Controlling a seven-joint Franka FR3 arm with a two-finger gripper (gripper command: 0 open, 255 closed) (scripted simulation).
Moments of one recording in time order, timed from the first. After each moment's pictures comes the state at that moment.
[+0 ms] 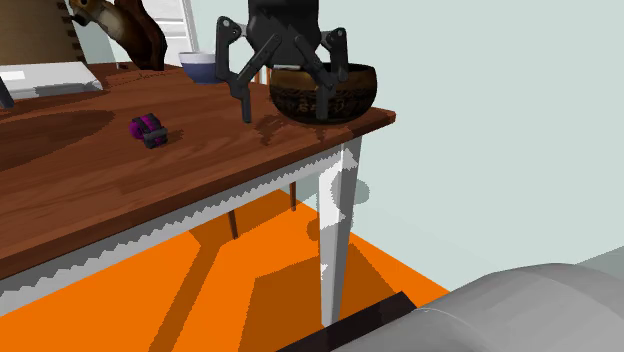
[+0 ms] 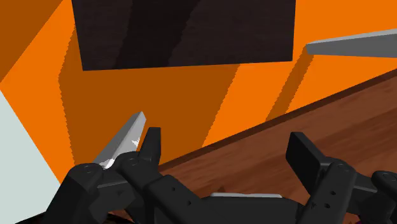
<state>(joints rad) -0.02 -0.74 -0.05 -2.36 0.04 1.47 0.03</state>
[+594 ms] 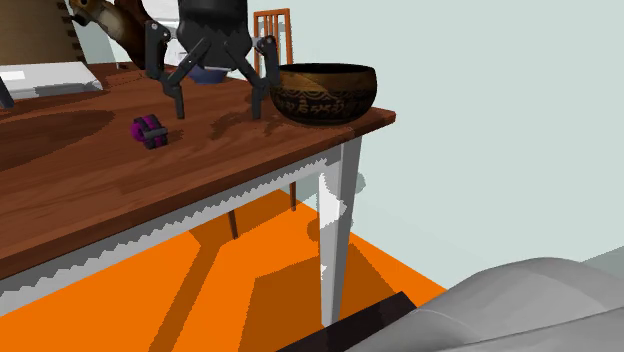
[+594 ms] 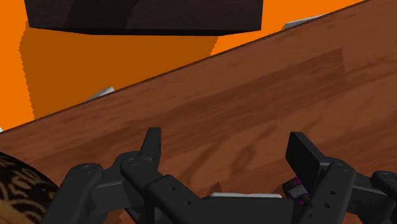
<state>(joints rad) 0.04 -0.59 0.03 -2.28 0.14 1.60 0.09</state>
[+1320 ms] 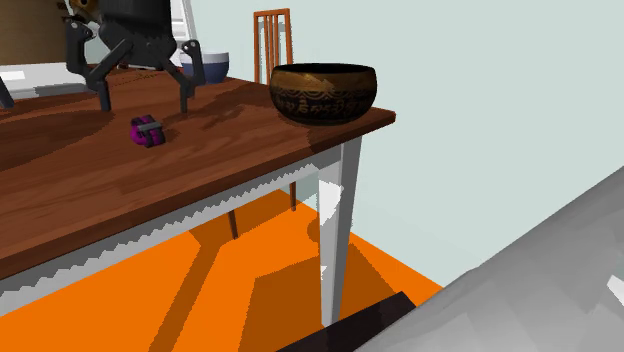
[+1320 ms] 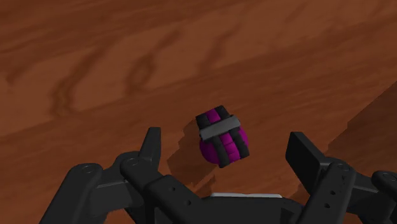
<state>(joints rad) 0.10 -0.36 0.12 -2.12 0.22 1.75 0.16</state>
